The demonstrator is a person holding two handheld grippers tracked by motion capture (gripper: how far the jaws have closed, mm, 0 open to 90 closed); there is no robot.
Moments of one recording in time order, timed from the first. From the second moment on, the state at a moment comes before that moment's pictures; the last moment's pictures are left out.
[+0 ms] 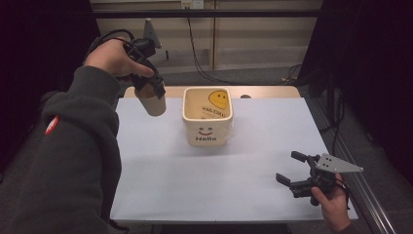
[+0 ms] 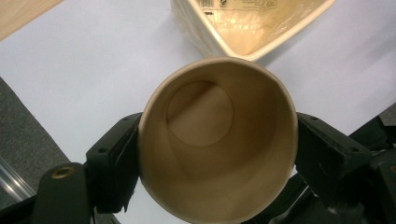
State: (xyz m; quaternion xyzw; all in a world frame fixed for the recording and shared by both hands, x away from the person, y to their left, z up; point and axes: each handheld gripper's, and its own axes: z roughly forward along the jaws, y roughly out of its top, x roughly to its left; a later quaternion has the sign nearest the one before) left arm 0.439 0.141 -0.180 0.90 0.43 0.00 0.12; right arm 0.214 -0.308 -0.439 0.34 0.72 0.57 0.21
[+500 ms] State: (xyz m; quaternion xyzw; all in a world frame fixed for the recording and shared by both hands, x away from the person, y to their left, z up) left arm 0.445 0.127 -0.169 0.90 0.42 0.01 0.11; right arm 0.214 -0.308 -0.439 0.34 0.72 0.57 0.21
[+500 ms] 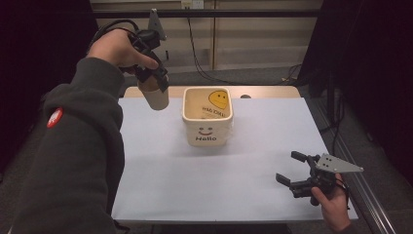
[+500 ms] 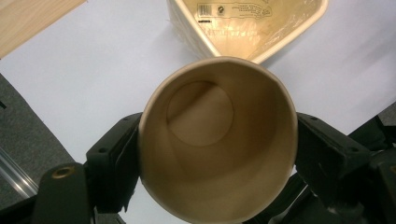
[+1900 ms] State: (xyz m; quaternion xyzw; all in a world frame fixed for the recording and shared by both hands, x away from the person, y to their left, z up) left arm 0.464 0.056 -0.175 0.92 0.36 0.00 0.14; right arm 0.214 -0.309 -0.439 0.34 0.72 0.57 0.21
